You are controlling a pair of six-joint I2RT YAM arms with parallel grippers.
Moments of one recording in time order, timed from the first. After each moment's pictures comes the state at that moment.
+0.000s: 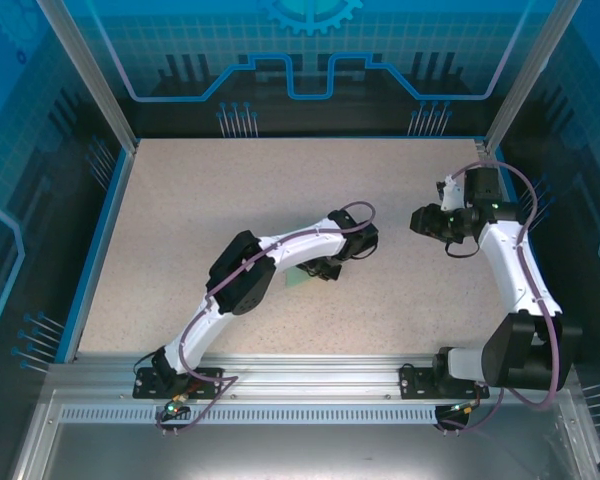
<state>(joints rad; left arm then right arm) -0.89 2.35 1.97 -1.35 -0.34 -0.69 -0.11 1.32 1.12 -0.88 -0.46 0.18</state>
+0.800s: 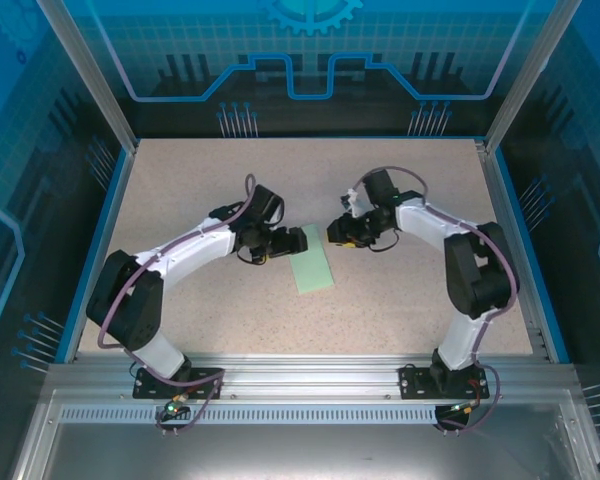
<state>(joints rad) -0.51 1.62 1.10 -0.57 0.26 -0.72 0.36 1.84 1.24 -0.57 -0.67 0.34</state>
